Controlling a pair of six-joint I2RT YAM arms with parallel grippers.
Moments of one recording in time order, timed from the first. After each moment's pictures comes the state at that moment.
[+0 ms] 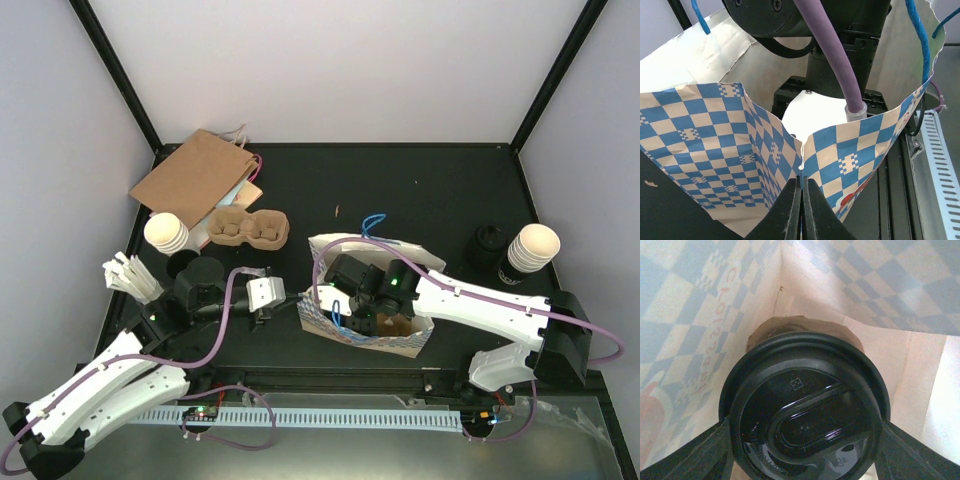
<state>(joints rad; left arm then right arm) -0.79 0.59 0.66 -0.42 0.49 0.29 1.14 1.37 1.10 -0.92 0.03 -0.44</state>
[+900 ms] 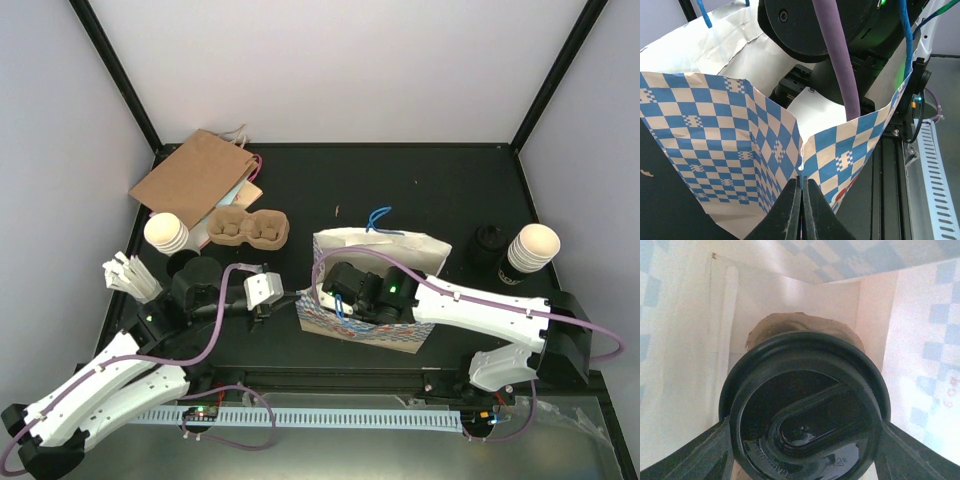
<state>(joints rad) -0.79 0.58 0.67 -0.44 0.47 0.21 1.19 1.37 1.08 -0.91 0.28 -0.40</state>
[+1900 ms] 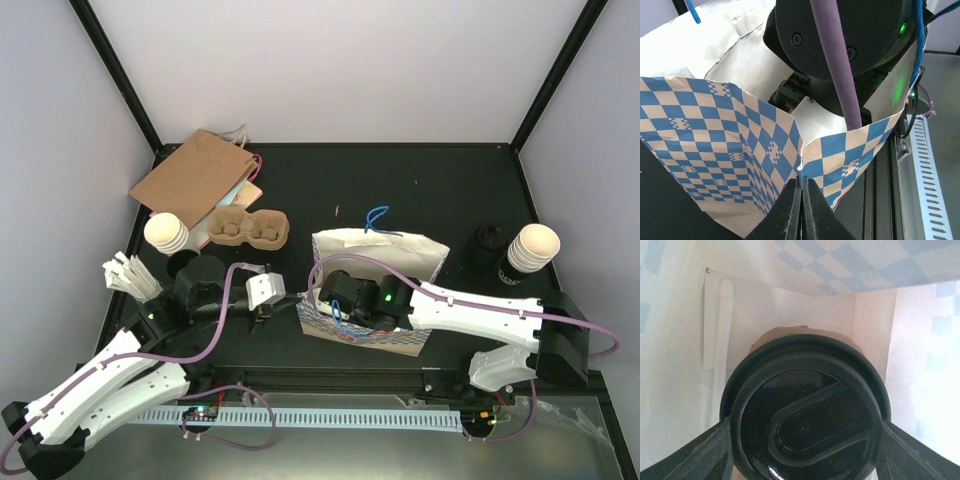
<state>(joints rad) -0.79 0.60 0.69 -0.47 0.49 0.21 1.22 1.38 1.03 -0.85 0.31 -0.35</state>
